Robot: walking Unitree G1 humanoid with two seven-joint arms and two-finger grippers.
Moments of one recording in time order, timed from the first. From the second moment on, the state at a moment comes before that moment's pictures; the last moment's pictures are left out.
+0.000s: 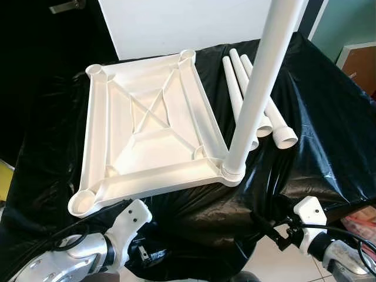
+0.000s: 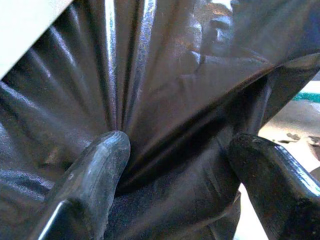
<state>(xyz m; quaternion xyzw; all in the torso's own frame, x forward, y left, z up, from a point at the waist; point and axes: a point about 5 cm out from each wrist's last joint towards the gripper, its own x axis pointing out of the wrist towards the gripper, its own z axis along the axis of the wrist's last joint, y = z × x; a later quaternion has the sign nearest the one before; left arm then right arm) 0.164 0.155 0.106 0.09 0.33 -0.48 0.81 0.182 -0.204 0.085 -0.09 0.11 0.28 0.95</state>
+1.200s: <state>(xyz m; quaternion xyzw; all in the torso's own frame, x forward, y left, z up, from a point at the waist) 0.196 0.140 0.184 -0.03 0.12 -0.46 0.88 0.201 -0.206 0.130 -0.08 0.00 0.28 0.96</state>
